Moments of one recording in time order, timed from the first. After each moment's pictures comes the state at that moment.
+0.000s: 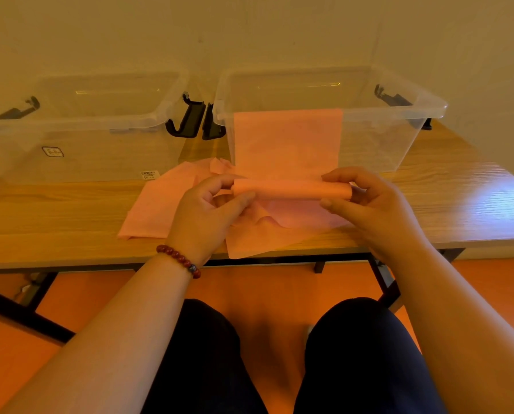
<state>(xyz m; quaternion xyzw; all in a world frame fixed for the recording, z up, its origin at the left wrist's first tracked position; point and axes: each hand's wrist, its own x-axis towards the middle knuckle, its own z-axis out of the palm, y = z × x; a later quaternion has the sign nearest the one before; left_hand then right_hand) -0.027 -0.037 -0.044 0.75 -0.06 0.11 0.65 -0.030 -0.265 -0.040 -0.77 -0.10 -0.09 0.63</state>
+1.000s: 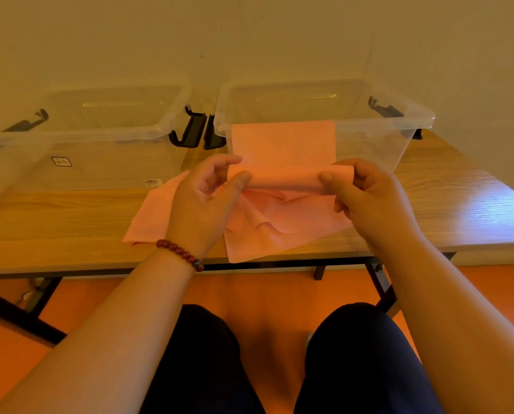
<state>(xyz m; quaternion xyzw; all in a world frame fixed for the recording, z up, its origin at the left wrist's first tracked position) -0.027 -0.039 -0.022 0.77 -0.09 0.23 0.59 -0.029 -0.257 -0.019 -0.78 -0.04 -0.14 0.60</state>
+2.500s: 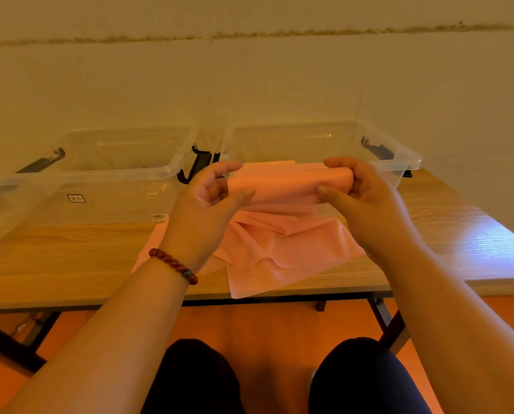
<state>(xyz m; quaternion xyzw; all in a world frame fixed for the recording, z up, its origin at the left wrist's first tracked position) -0.025 -0.039 0.023 0.73 -0.10 0.17 0.65 -0.020 -0.253 0.024 -0.77 -0.10 -0.18 0.60</state>
